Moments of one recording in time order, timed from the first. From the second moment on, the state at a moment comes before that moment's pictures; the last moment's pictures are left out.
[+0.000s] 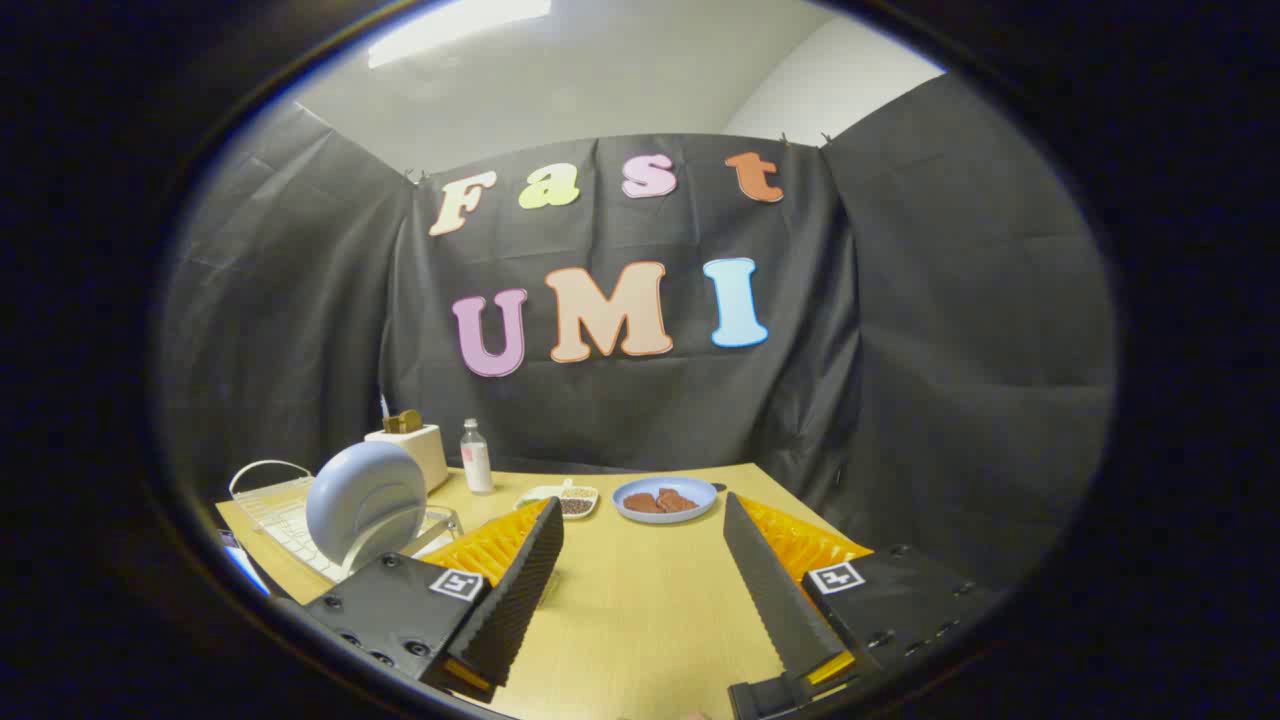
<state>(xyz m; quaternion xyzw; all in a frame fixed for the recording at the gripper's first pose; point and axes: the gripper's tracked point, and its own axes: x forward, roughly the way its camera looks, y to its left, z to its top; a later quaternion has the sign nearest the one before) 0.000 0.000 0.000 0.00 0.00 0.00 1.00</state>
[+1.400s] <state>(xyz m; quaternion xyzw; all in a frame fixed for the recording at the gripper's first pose) 0.001 0.027 -0.017 0.00 0.02 0.02 1.00</state>
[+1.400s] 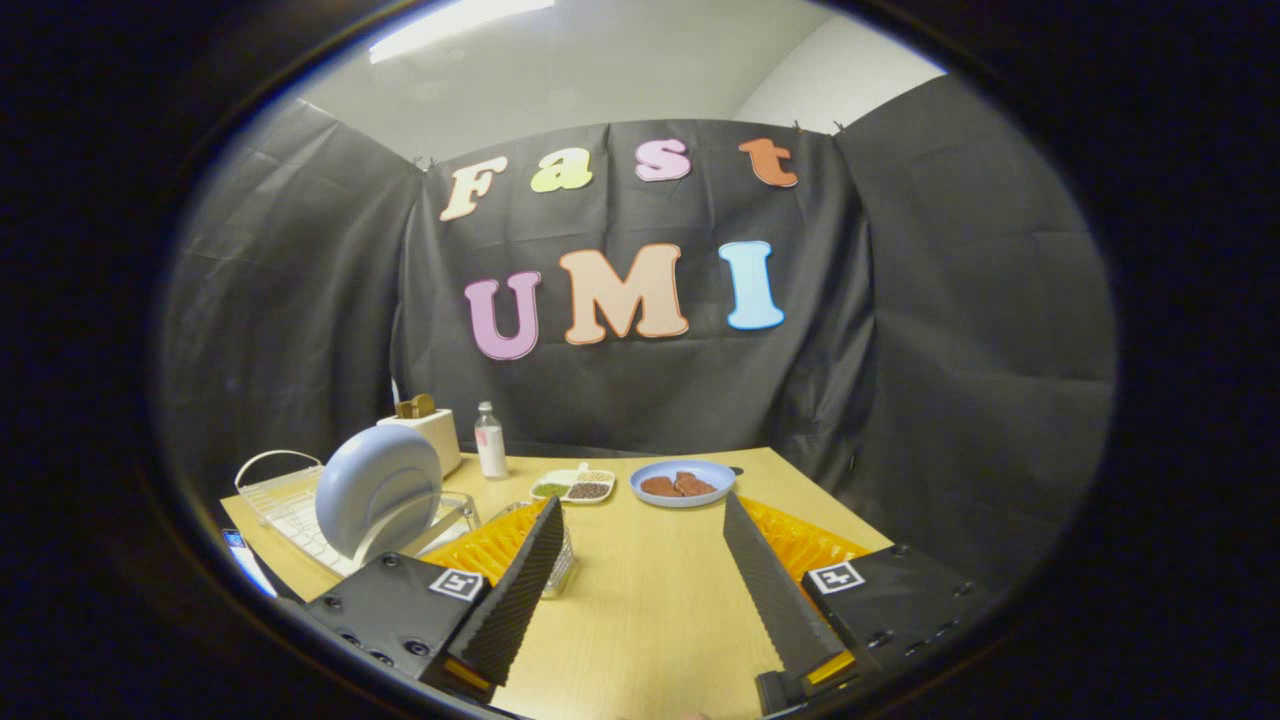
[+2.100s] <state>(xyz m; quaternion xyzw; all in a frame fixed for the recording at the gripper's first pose) 0.003 0.110 0.040 0.00 0.02 0.06 1.00</state>
